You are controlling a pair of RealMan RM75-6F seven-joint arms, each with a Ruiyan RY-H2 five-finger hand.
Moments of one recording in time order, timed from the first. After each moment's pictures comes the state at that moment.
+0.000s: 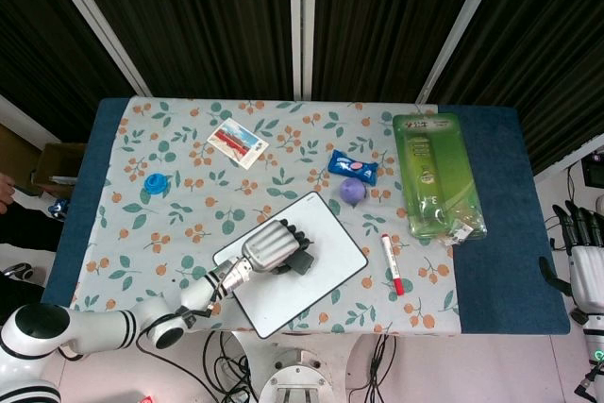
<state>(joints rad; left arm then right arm) -0.82 -1.76 -0.07 -1.30 1.50 0.87 0.28 0.06 -1.11 0.10 -1.53 -1.43 1.47 0.00</state>
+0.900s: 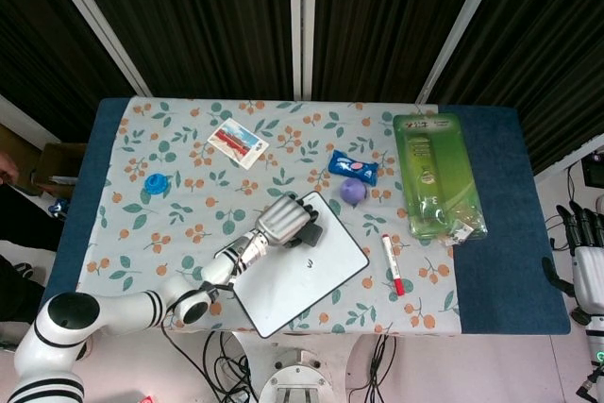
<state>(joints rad) -0.94 -1.85 -0.16 -1.14 1.38 0.78 0.27 0.05 -1.10 0.10 -1.54 -1.41 1.47 -0.01</state>
